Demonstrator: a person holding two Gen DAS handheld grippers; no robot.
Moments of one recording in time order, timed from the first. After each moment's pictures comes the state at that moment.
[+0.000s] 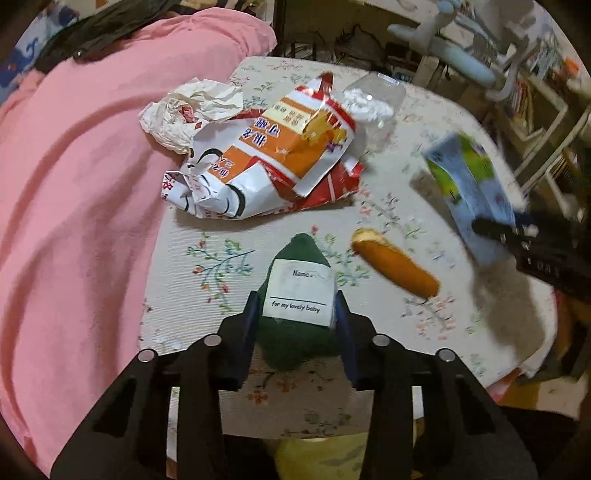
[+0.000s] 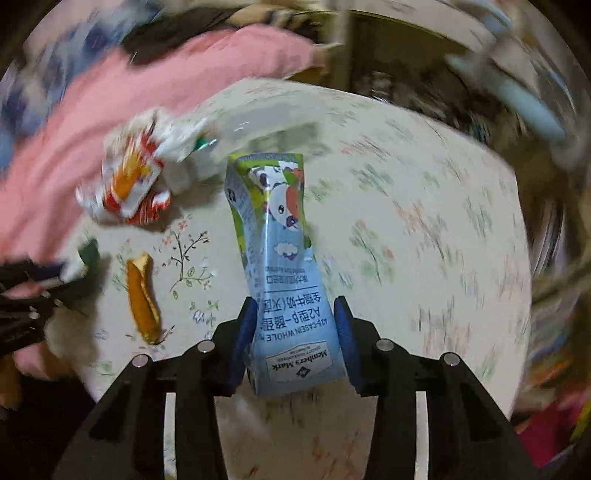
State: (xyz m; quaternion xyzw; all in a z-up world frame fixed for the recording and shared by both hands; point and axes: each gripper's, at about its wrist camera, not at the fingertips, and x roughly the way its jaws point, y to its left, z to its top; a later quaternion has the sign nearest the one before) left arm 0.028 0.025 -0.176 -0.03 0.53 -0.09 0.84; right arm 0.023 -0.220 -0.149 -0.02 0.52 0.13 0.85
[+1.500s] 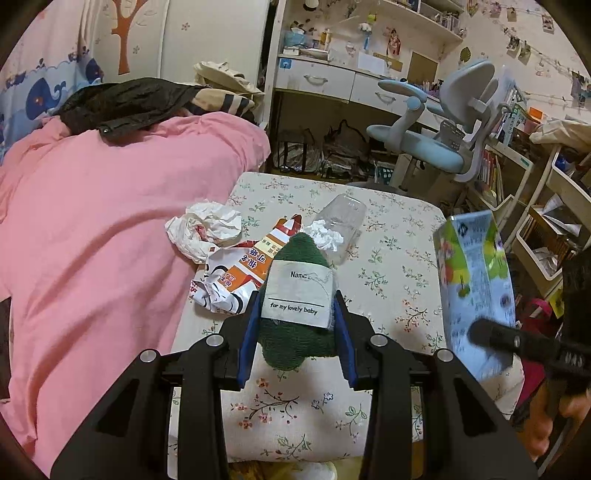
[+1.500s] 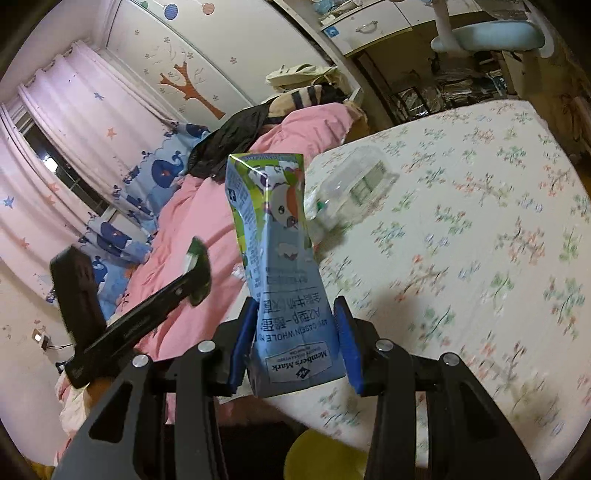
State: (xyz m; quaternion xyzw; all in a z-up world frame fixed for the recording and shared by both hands) left arm -0.019 0.025 -0.097 -0.05 0.35 -0.09 0.93; right arm -0.052 -0.236 -0.113 0.25 0.40 0.26 0.84
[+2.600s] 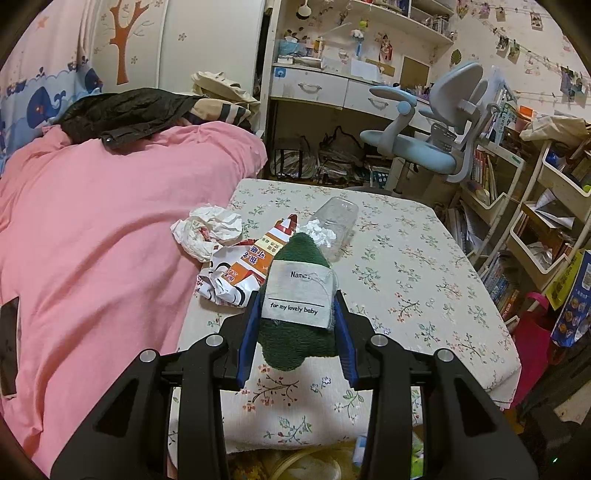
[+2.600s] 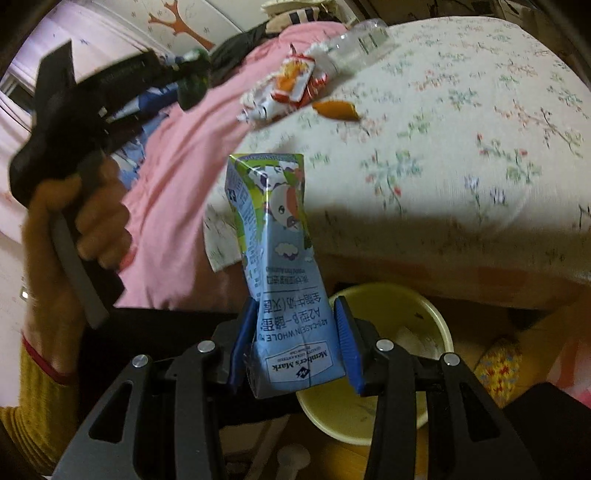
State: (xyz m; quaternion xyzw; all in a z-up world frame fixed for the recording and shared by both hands) left arm -0.047 0.027 -0.091 -0.04 0.33 -0.09 0.94; right arm -0.177 -0.169 -0.186 0.20 0.51 0.26 0.80
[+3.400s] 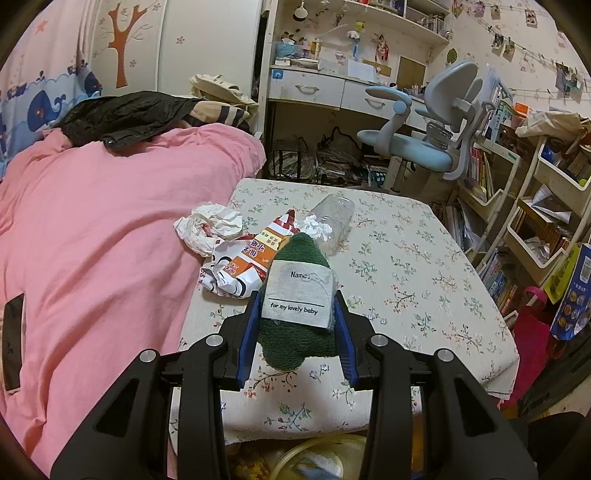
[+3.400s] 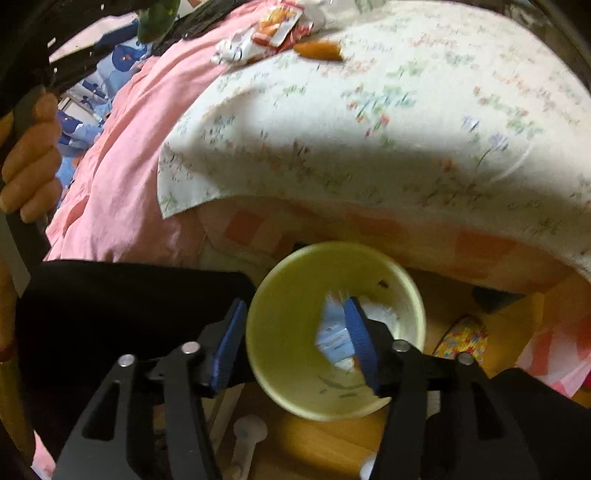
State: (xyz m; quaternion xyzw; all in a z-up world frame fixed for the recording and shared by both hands) left arm -0.064 0.028 -0.089 -0.03 0.33 -0.09 0.94; right arm -0.180 -0.155 -0.208 0.11 0.56 0.21 0.79
